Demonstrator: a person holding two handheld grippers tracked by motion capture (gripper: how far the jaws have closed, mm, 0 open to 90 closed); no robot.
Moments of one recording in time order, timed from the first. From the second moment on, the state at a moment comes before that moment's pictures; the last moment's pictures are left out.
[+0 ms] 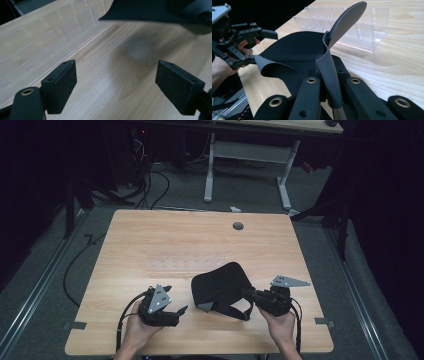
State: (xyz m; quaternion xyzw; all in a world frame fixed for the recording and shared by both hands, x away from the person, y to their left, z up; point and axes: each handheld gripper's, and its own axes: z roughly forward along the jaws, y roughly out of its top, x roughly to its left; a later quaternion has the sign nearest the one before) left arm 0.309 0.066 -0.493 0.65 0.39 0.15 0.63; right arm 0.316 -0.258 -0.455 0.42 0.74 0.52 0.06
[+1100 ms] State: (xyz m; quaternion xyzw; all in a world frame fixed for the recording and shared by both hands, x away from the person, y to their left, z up) left arm 0.297 0.050 -0.495 0.68 0.35 0.14 0.63; right arm 0.327 -0.223 -0.460 0.40 0.77 0.49 0.01
